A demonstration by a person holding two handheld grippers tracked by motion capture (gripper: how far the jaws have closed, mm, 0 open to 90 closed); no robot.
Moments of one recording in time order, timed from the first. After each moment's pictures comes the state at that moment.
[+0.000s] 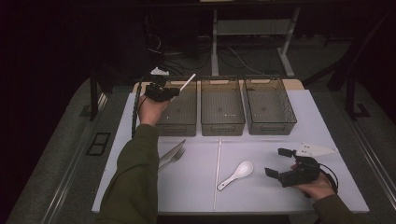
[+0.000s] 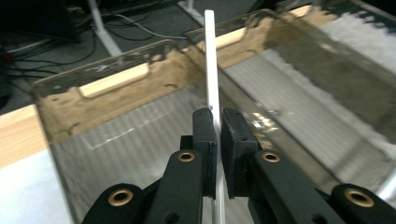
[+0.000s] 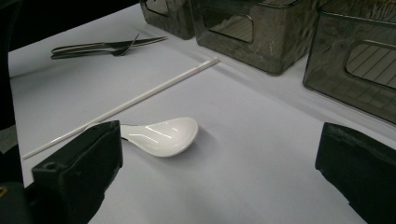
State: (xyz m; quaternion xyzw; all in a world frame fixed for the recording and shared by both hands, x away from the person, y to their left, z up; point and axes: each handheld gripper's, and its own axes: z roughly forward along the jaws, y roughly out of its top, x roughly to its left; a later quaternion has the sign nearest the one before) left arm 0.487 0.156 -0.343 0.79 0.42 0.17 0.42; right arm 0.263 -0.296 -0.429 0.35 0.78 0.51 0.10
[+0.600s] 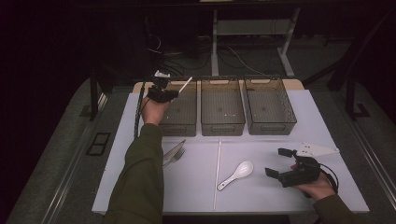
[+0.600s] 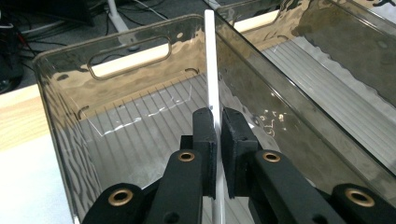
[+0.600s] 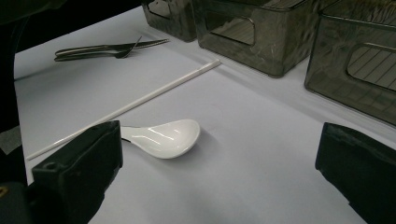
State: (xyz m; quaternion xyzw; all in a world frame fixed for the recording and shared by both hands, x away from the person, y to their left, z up) left arm 0.506 0.156 -0.370 0.78 0.45 0.17 0.39; right arm 0.263 -0.297 -0.428 0.35 0.78 0.51 0.10
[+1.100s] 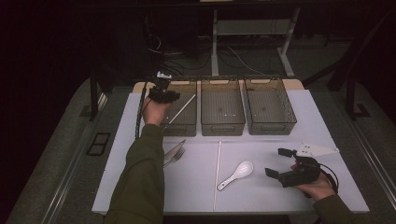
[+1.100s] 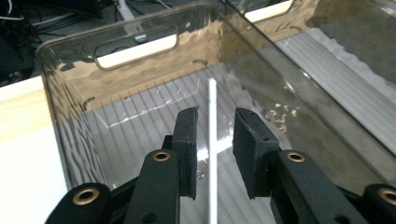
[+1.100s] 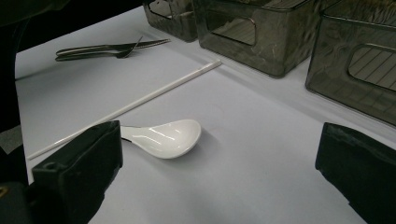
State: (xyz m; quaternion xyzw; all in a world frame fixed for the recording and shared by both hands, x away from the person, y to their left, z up) left arm 0.507 0.152 -0.373 0.78 0.46 0.18 0.38; right arm 0.263 -0.296 -0.428 0.35 0.78 0.51 0.10
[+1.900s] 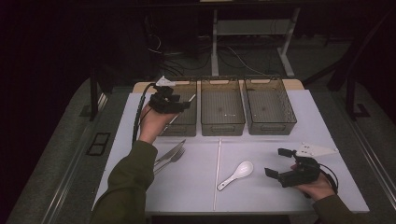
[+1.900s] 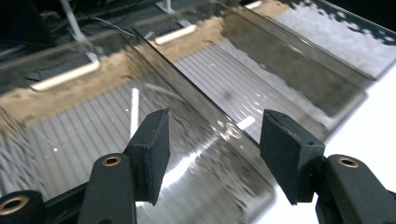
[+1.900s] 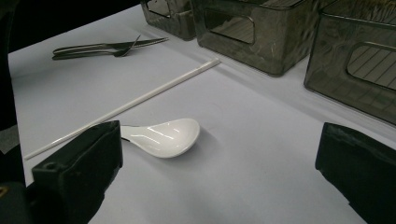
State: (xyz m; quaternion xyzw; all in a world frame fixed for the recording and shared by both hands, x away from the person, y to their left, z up) left arm 0.428 0.133 -0.338 0.81 0.38 0.15 0.42; right arm 0.262 -0.296 -0.428 0.35 0.78 0.51 0.10
